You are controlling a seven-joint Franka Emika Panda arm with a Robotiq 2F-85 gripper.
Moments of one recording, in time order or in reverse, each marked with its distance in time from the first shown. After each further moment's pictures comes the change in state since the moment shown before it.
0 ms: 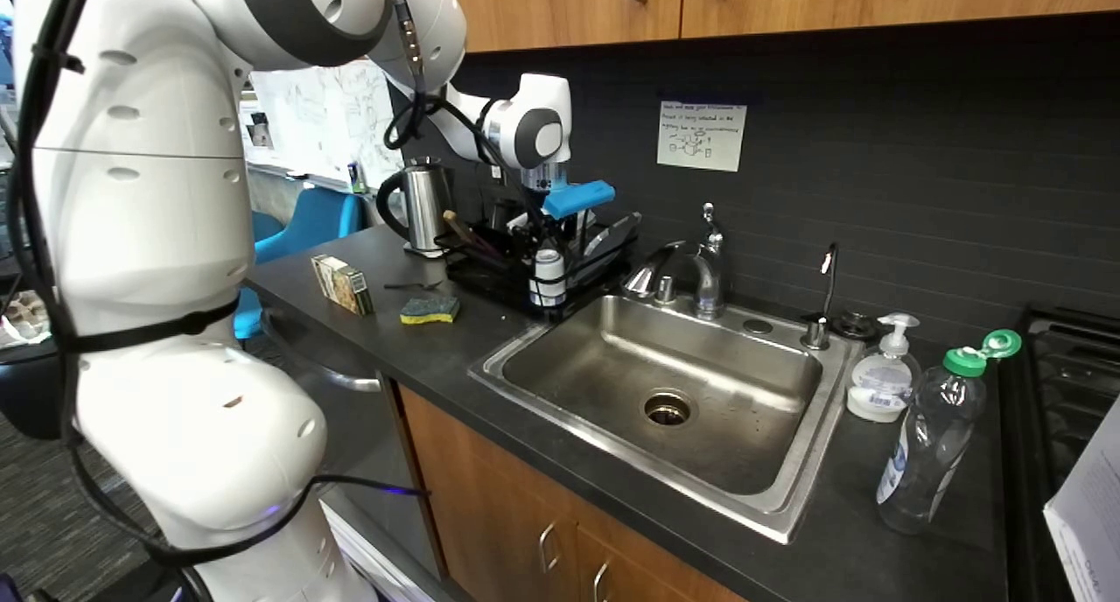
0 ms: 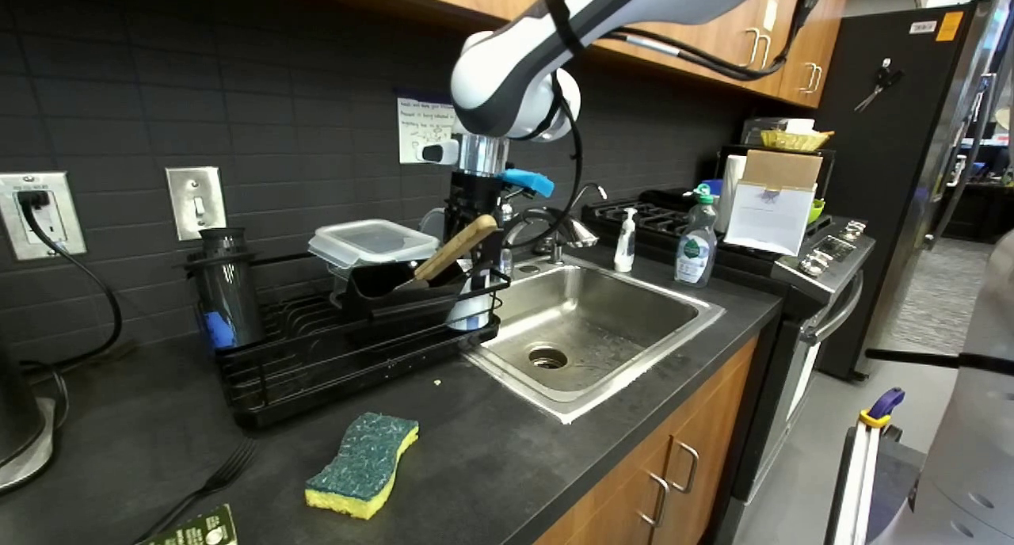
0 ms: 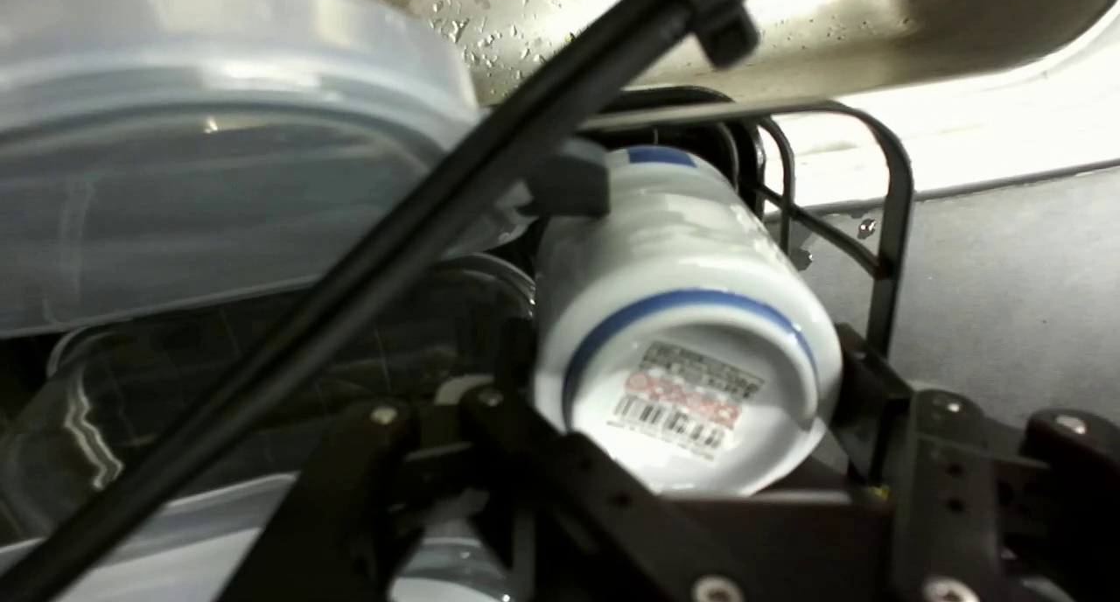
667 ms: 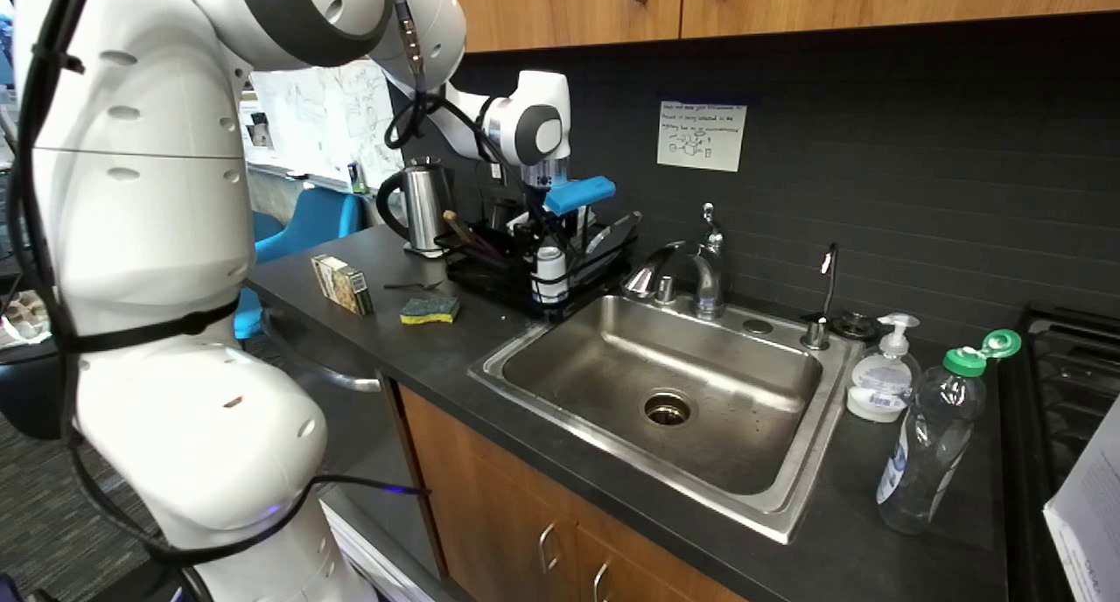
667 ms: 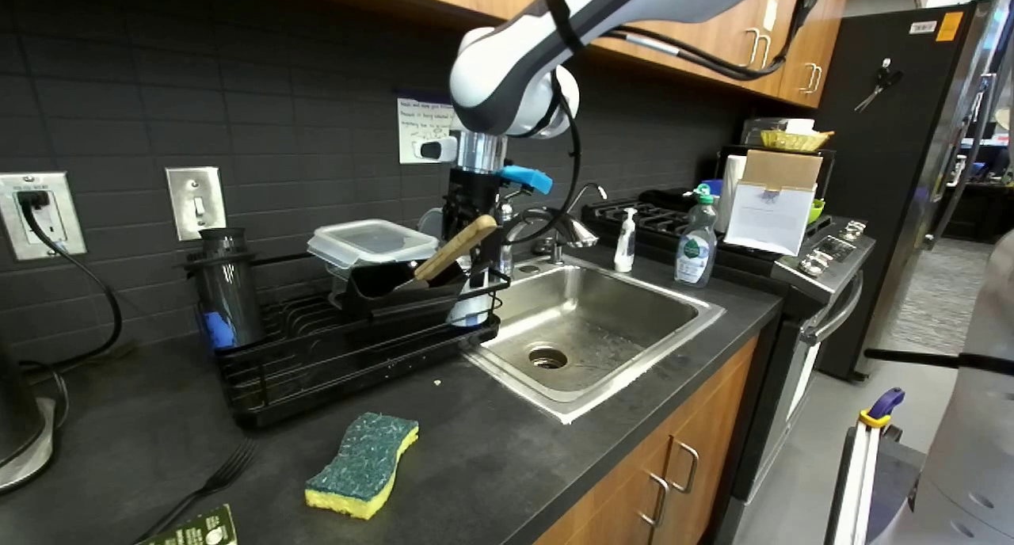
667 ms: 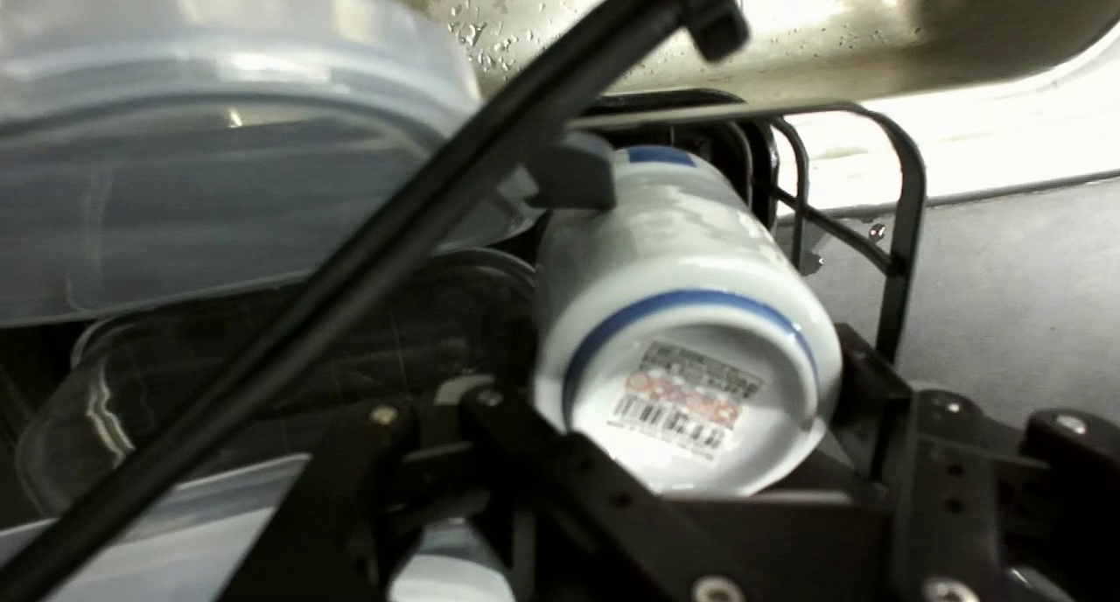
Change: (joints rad) arm 0.000 0.000 0.002 0.012 -0.020 -0.001 0.001
